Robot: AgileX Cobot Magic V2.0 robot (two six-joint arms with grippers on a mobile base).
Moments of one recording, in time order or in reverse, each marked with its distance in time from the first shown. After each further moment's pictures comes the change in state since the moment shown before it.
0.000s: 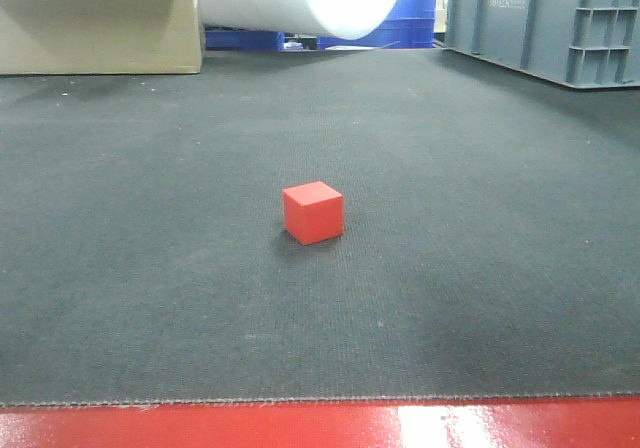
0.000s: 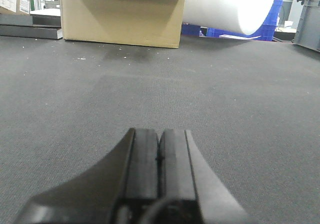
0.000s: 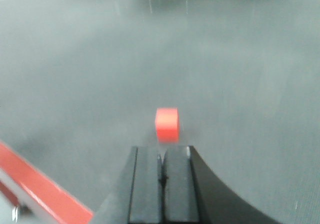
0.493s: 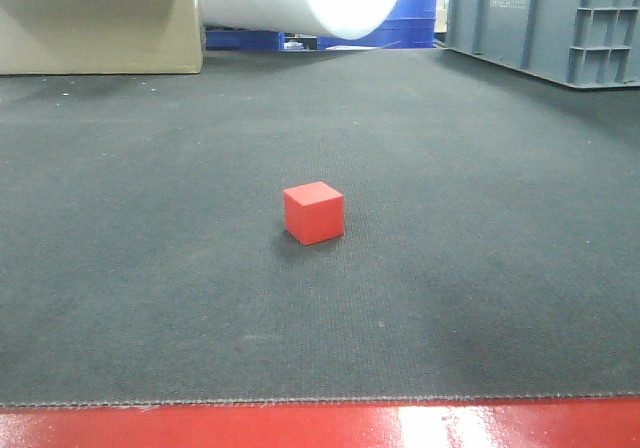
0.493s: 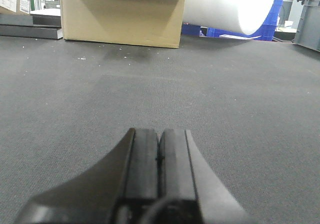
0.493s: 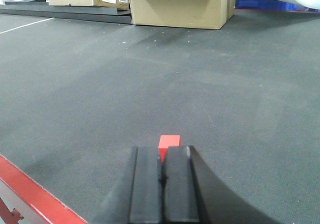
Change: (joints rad) left arm 0.000 0.000 0.000 0.000 0.000 0.000; right arm 0.000 -0.062 0.000 0.000 0.007 0.002
